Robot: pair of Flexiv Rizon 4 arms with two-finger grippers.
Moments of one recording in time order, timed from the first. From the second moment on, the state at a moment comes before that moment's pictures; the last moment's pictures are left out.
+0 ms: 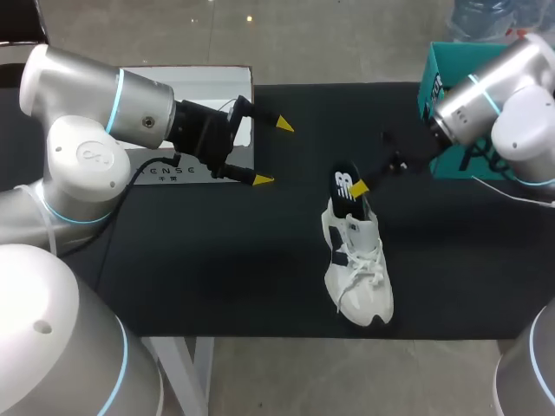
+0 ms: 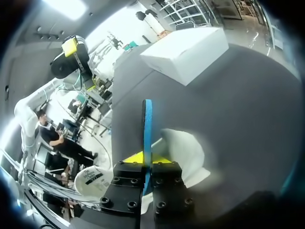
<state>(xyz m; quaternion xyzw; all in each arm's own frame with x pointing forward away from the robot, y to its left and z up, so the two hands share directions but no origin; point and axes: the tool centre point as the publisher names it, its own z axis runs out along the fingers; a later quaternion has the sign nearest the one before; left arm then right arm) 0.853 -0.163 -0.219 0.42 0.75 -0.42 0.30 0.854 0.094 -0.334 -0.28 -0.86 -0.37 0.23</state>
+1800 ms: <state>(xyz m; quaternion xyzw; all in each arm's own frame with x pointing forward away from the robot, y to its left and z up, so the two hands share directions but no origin) 0.853 -0.163 -0.219 0.42 0.75 -0.42 0.30 0.838 0.090 -0.342 -0.29 -0.85 -0.37 0.24</state>
